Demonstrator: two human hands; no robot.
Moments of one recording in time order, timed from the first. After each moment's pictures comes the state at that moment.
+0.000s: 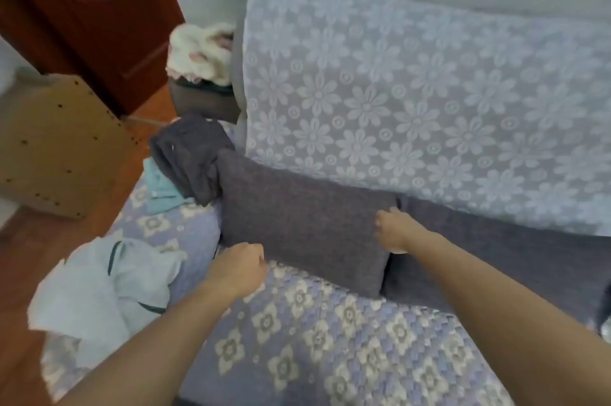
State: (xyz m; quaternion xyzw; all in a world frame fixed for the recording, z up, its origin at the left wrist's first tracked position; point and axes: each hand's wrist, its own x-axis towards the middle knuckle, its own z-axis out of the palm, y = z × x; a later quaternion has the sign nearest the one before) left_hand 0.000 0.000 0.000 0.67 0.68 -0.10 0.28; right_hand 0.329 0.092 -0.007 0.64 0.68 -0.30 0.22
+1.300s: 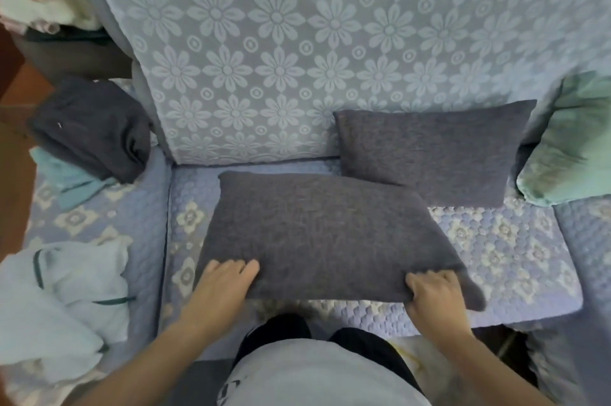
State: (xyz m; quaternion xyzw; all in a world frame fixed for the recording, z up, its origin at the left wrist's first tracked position) left_hand 0.005 -0.100 -0.068 0.88 0.42 -0.13 0.19; right_hand 0.387 -0.238 -0.061 0.77 0.62 -0.13 0.04
